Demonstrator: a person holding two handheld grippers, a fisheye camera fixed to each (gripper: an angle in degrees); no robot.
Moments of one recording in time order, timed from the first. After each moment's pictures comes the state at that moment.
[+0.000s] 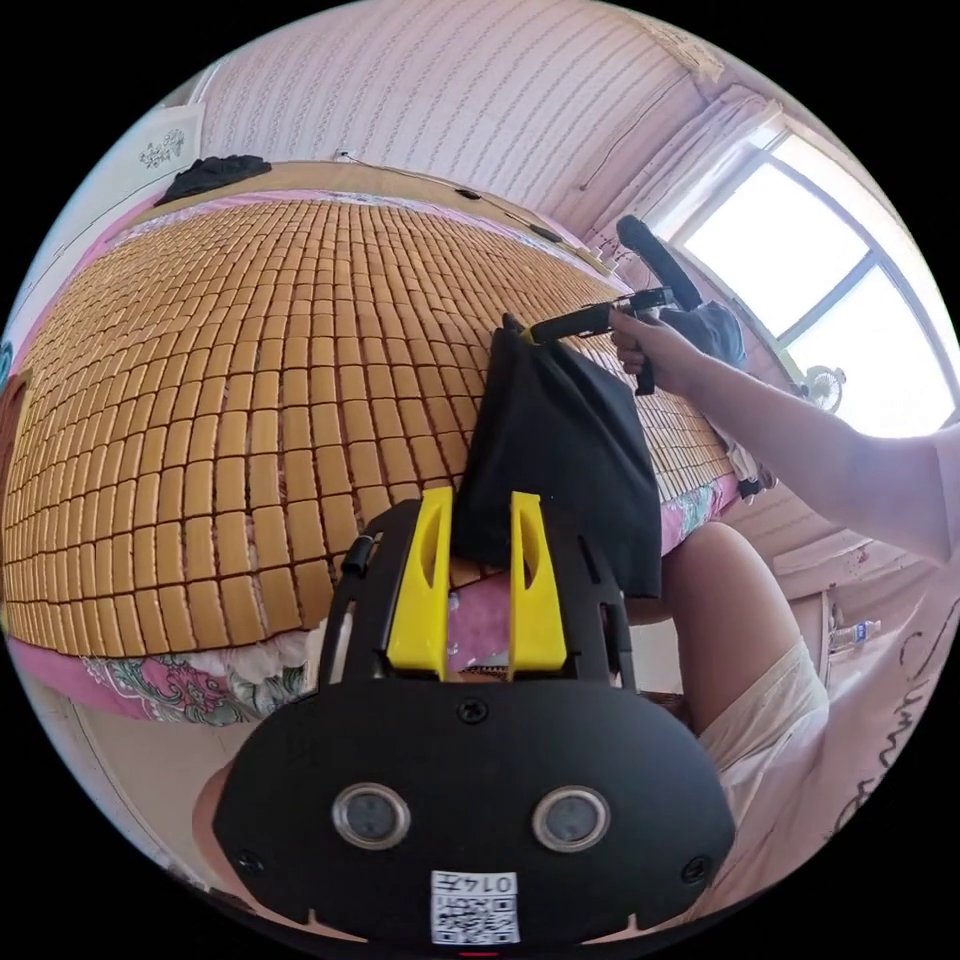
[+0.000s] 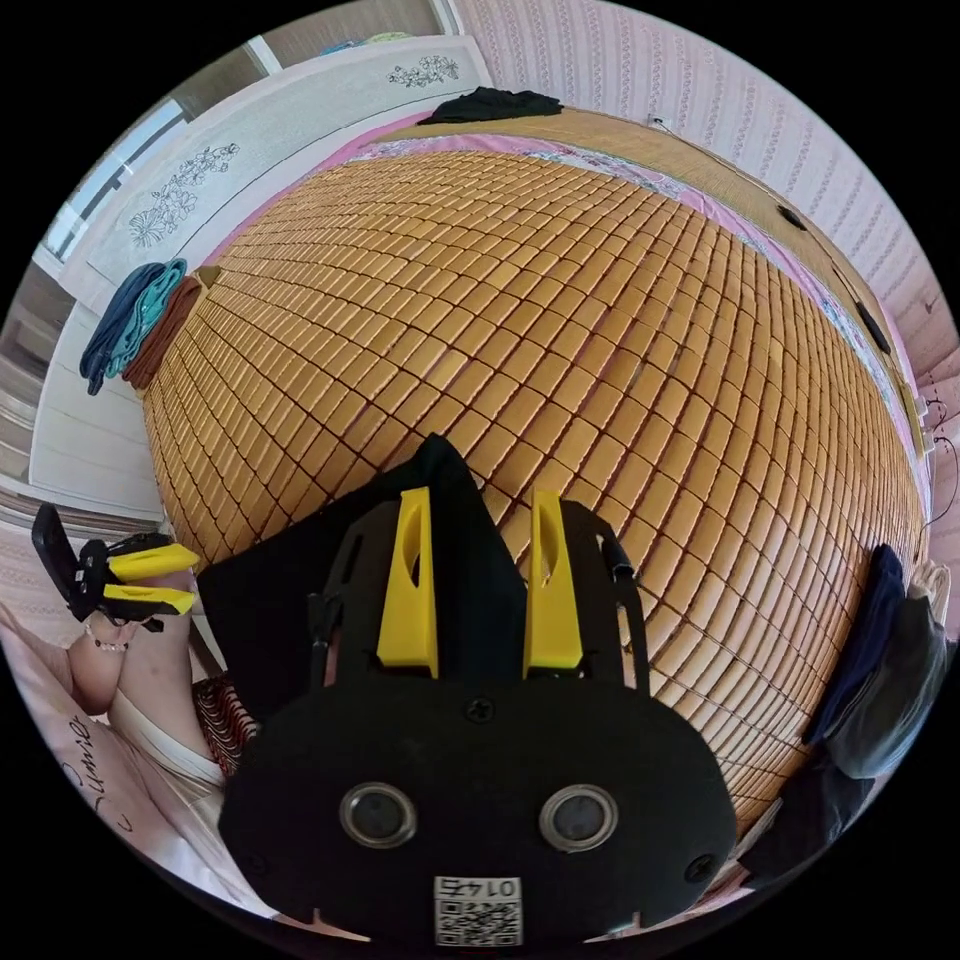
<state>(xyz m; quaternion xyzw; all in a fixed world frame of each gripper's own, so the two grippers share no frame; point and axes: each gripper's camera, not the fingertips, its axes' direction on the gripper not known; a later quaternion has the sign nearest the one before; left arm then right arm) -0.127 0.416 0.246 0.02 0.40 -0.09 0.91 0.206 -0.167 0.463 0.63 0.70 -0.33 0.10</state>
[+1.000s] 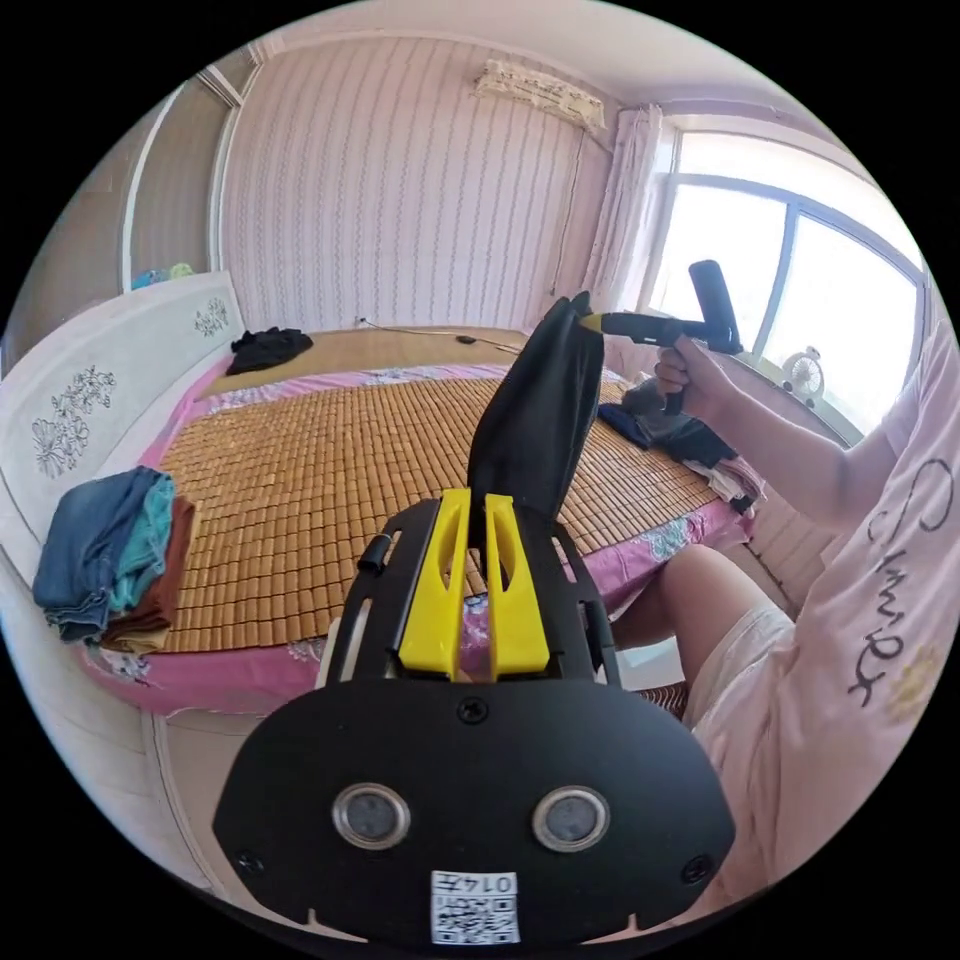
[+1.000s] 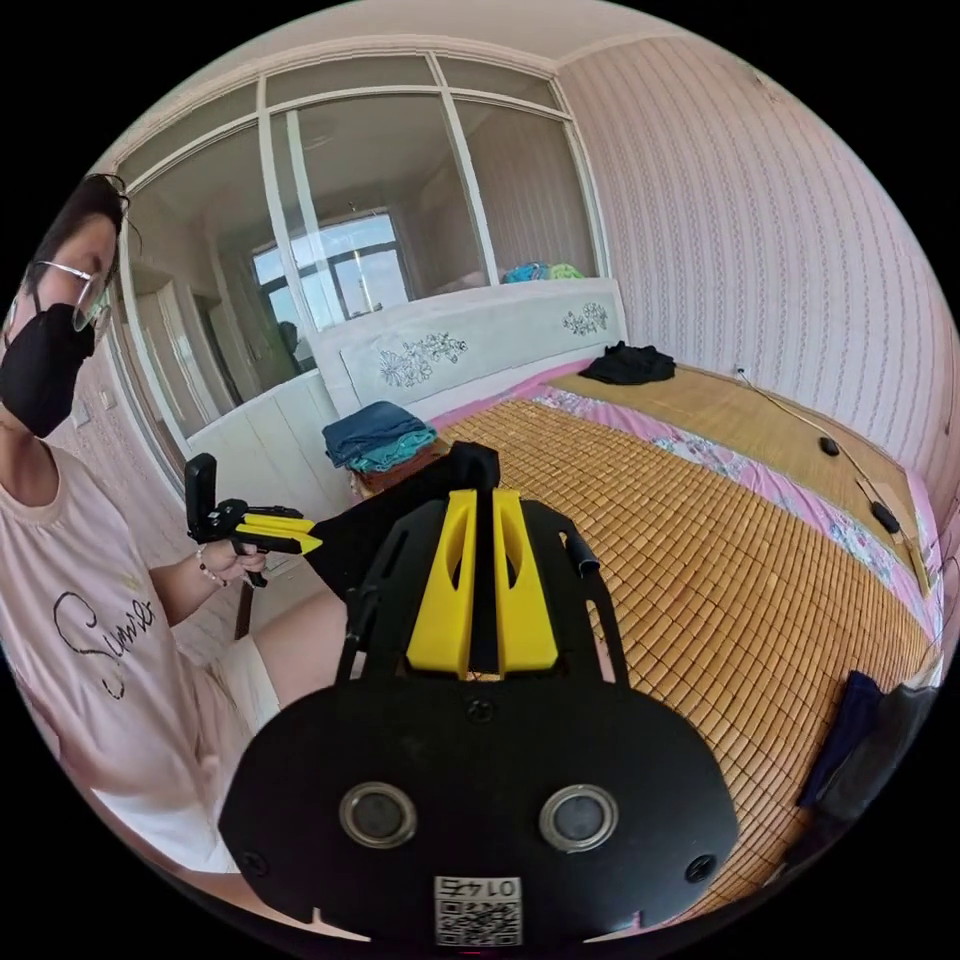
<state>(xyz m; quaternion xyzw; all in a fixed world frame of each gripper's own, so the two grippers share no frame) -0.231 0.509 -0.027 0.21 0.27 -0.08 0.93 0.441 -0.216 0.698 0.45 0.63 -0.63 -0.08</state>
